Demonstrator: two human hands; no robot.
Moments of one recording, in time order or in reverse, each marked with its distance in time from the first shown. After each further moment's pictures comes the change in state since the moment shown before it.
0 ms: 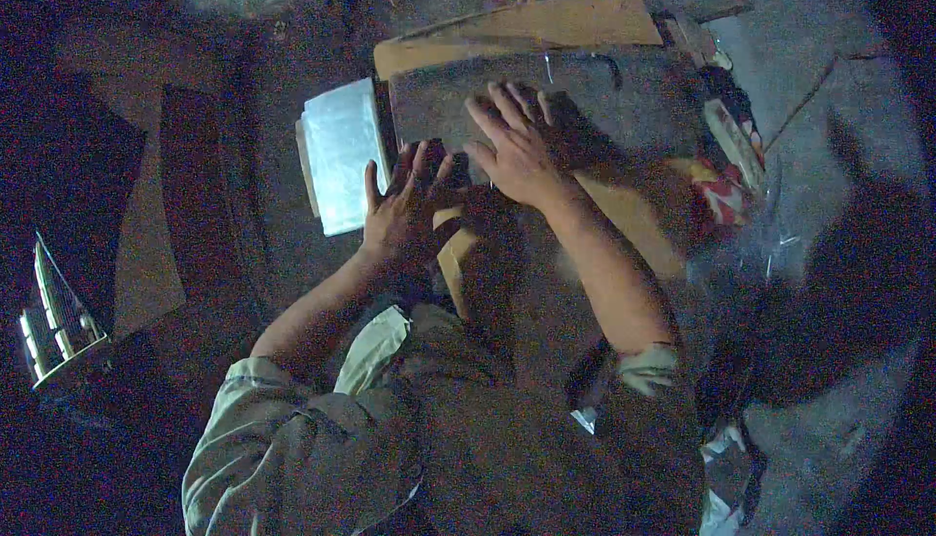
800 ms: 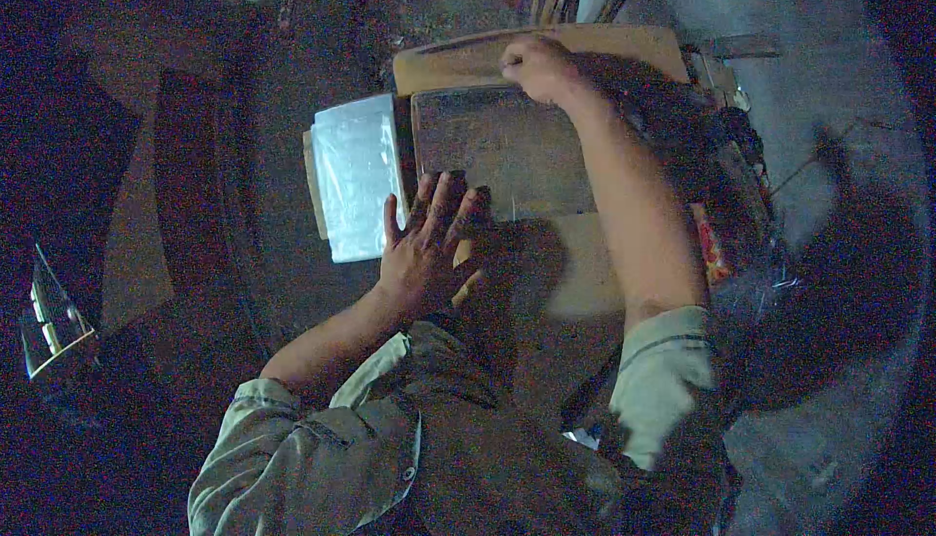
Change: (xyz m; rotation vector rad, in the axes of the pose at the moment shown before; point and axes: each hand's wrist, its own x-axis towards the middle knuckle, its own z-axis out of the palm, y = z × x) left_hand 0.000 -0.003 0.003 -0.043 -0.045 -0.012; right_hand 0.150 0.063 -0.003 0.269 -0.482 0.266
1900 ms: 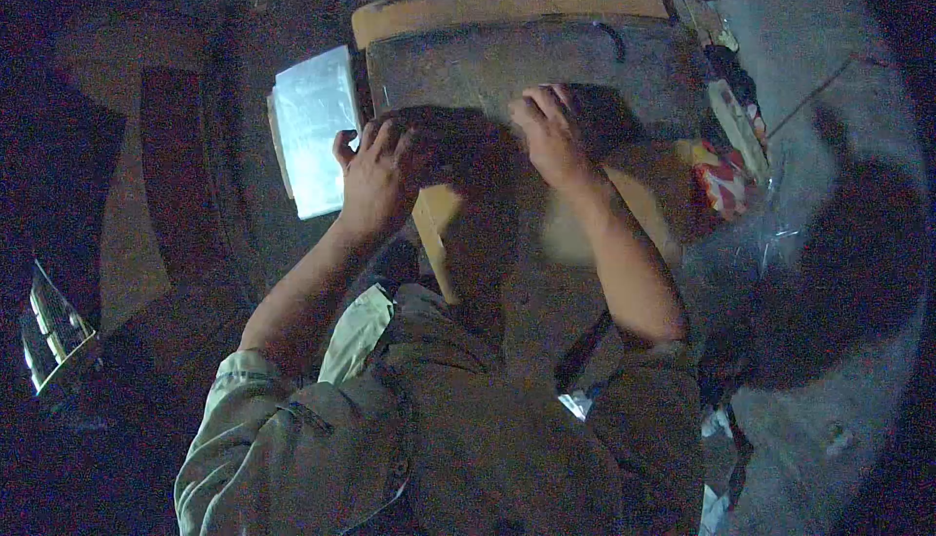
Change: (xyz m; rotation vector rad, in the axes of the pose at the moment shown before) left_hand 0.020 -0.005 0.003 0.022 0.224 -0.012; right_hand -0.160 0.036 0.080 -0.213 0.535 -0.353
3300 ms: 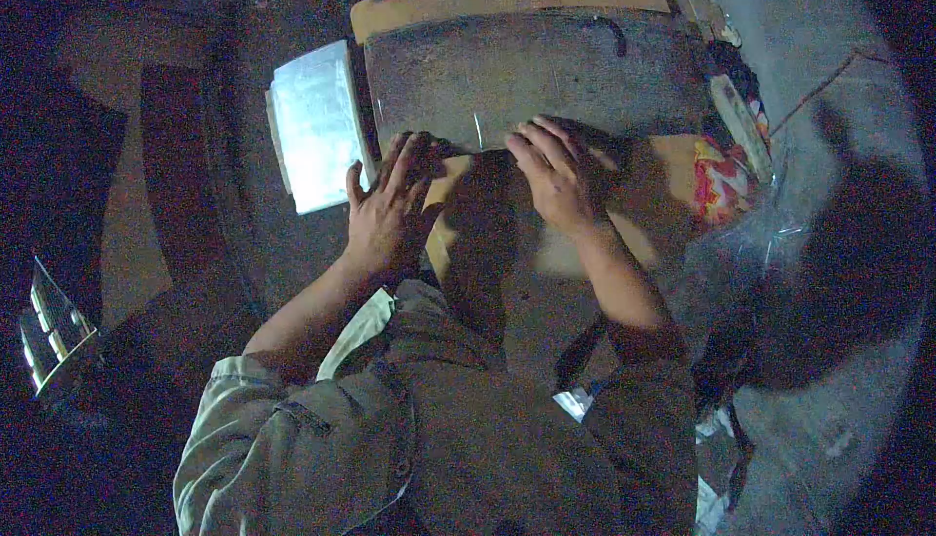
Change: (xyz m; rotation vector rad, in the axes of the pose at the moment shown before) left_hand -0.041 0.019 0.005 0.026 -0.176 0.039; right_hand -0.053 -0.021 -0.002 0.003 0.013 -0.020
